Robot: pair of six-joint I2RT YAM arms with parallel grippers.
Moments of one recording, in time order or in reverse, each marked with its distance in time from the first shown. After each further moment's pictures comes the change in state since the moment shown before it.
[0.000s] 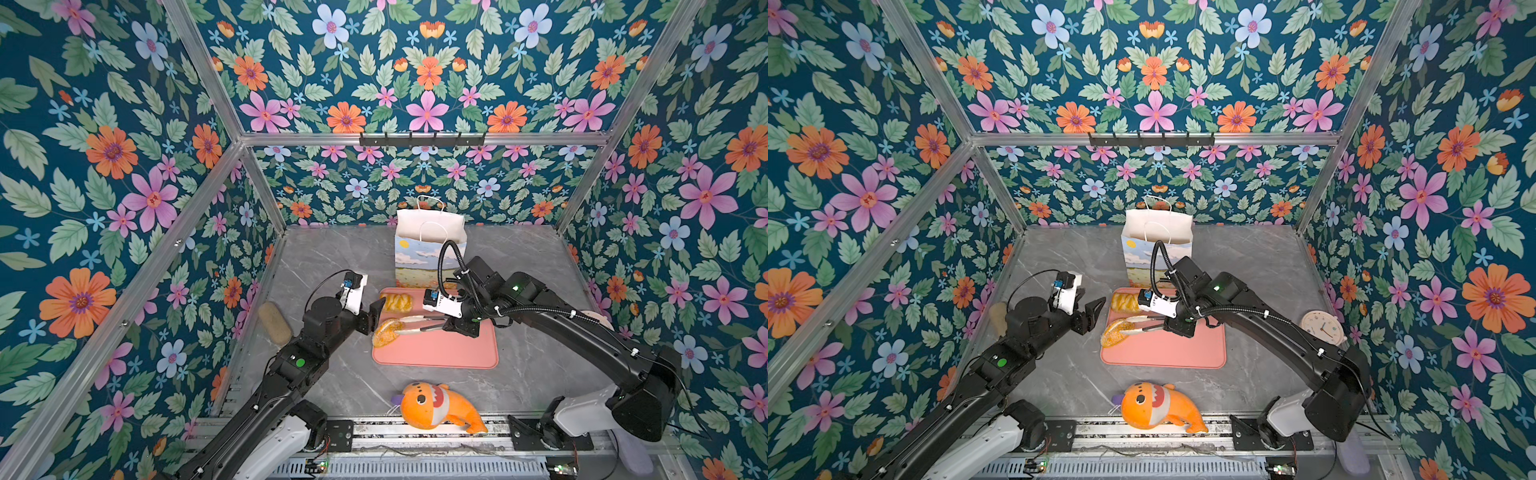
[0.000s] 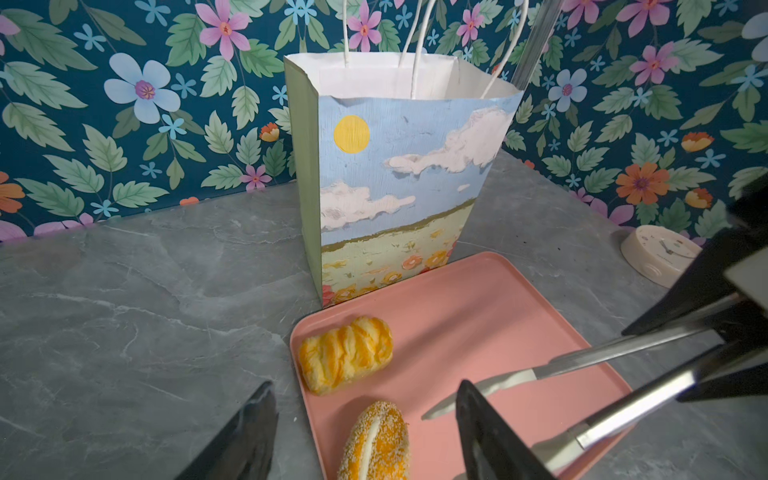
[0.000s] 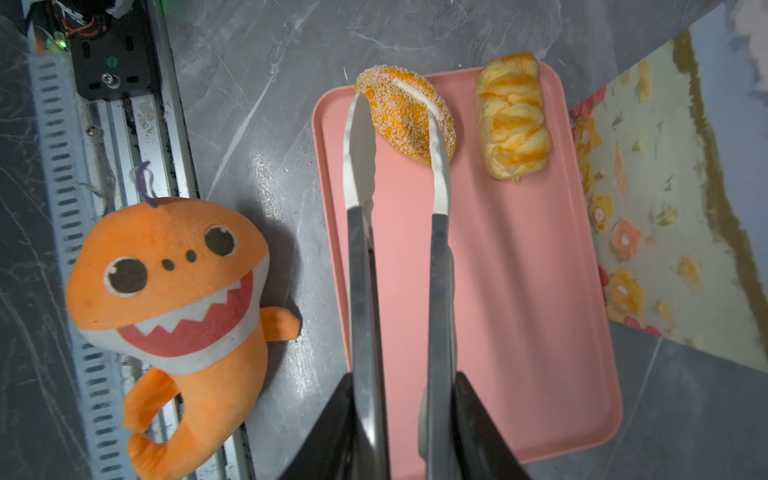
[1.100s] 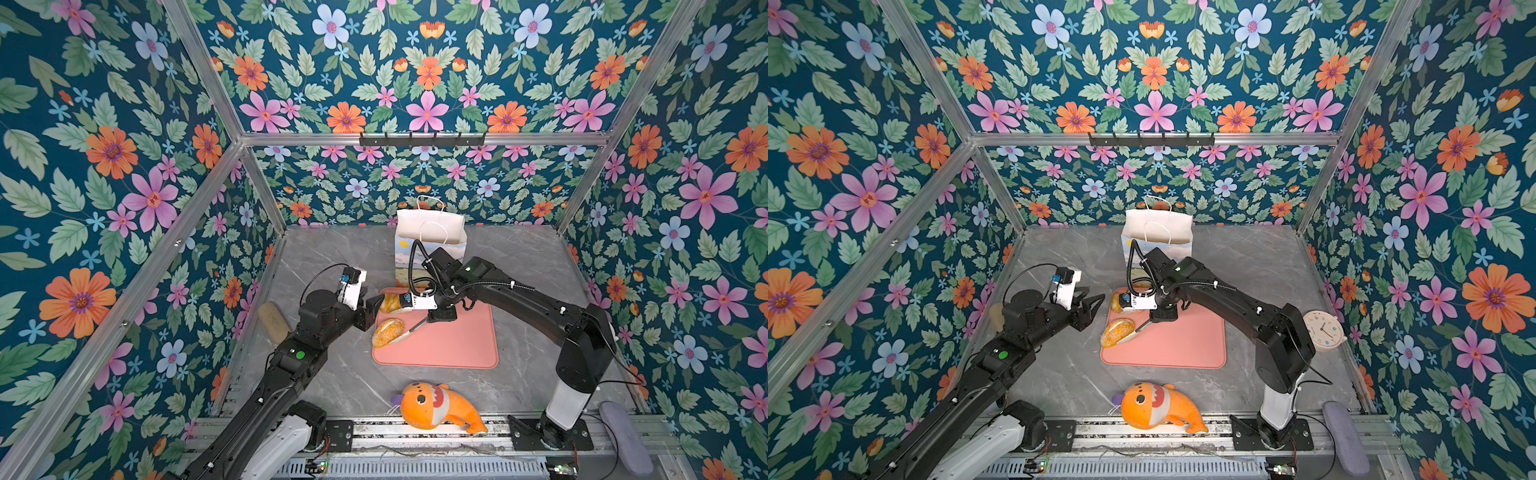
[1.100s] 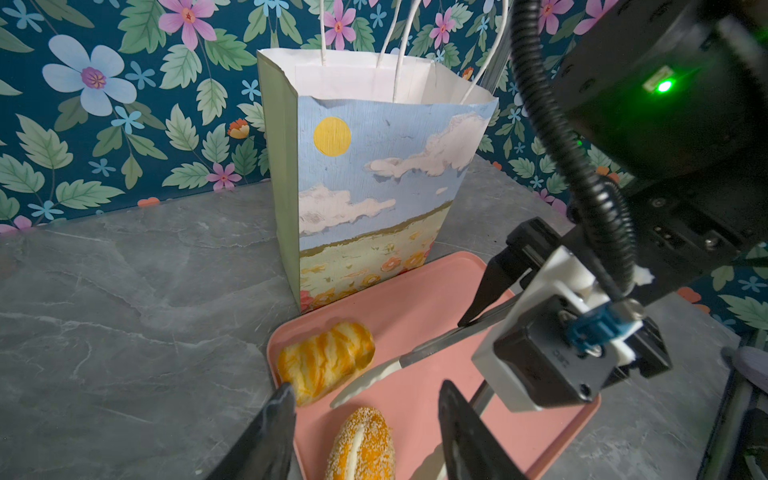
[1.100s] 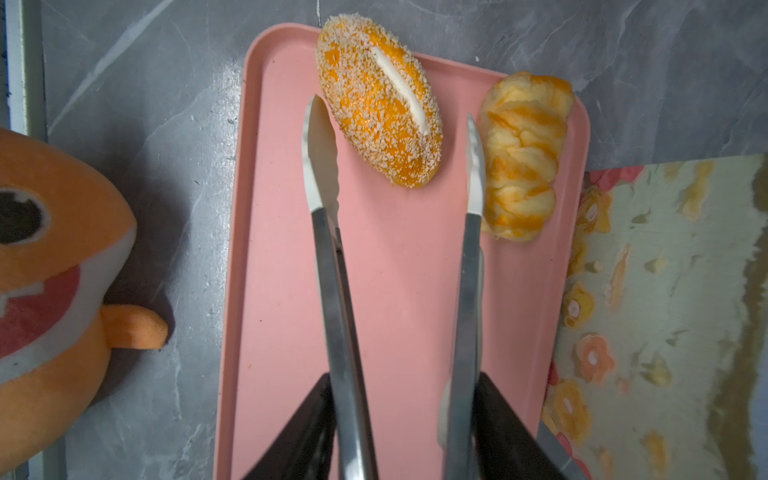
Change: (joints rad) left arm 0.118 0.057 0.012 0.042 0.214 0.006; right arm -0.006 0.353 0.222 -0.004 0.059 -0.317
